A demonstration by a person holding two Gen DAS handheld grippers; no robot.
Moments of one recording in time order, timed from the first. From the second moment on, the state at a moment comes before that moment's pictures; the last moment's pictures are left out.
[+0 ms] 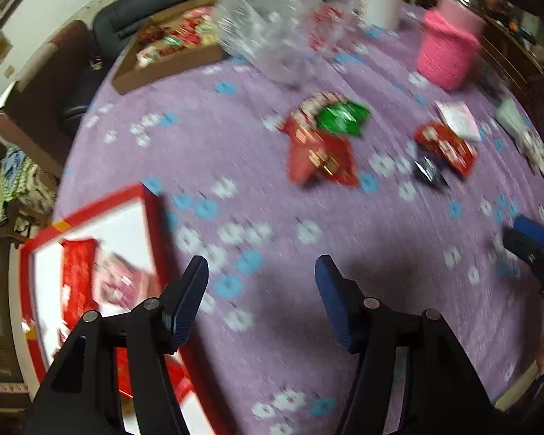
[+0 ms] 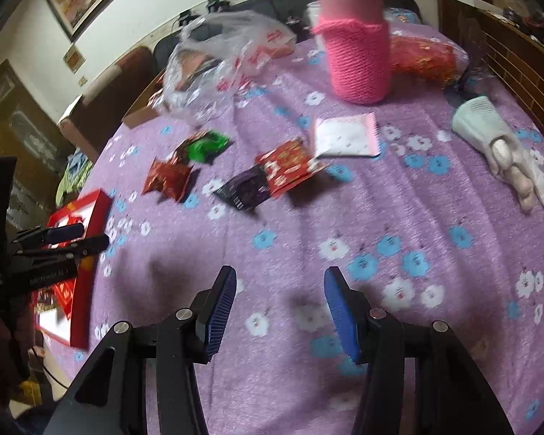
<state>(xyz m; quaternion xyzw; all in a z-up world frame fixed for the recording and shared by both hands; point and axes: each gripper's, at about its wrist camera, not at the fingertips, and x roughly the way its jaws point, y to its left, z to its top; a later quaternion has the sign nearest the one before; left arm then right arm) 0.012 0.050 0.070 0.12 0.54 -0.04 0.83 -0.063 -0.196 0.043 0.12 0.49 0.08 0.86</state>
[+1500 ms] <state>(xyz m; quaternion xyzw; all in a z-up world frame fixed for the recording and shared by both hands) 0.110 -0.009 0.025 0.06 0.56 -0.12 0.82 0.043 -0.182 0.010 0.06 0.51 0.06 0.86</state>
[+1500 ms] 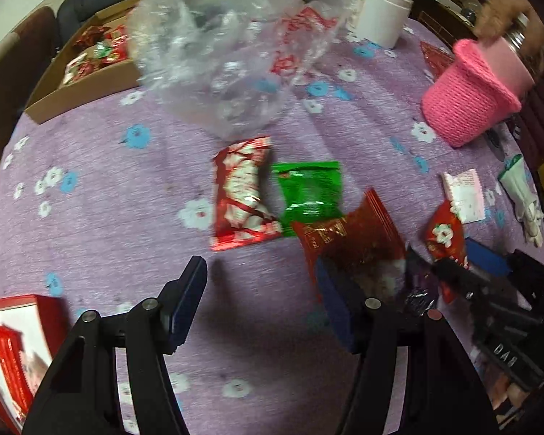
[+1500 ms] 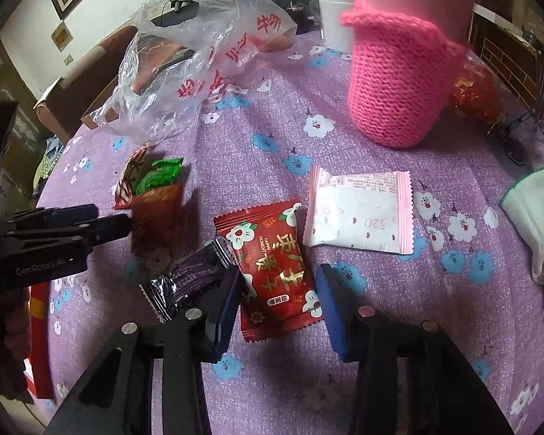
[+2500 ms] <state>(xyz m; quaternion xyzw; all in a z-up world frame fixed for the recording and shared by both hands) 0.121 -0.067 0.020 0.09 0.55 -0.19 0.81 -0.072 -0.213 0.011 0.12 0.50 0.06 0.85</state>
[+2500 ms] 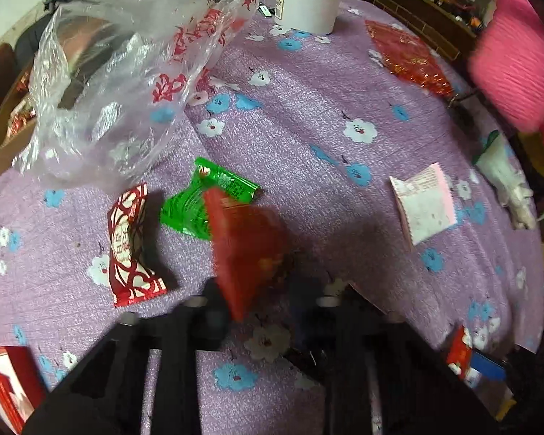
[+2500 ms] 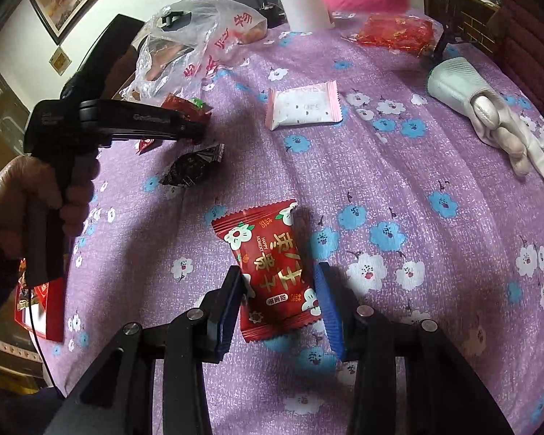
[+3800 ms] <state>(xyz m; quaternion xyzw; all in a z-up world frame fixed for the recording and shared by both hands) -0.045 0.073 0.067 0.03 0.52 -0.18 0.83 -0.057 -0.141 0.029 0.12 0.51 0.17 0.83</state>
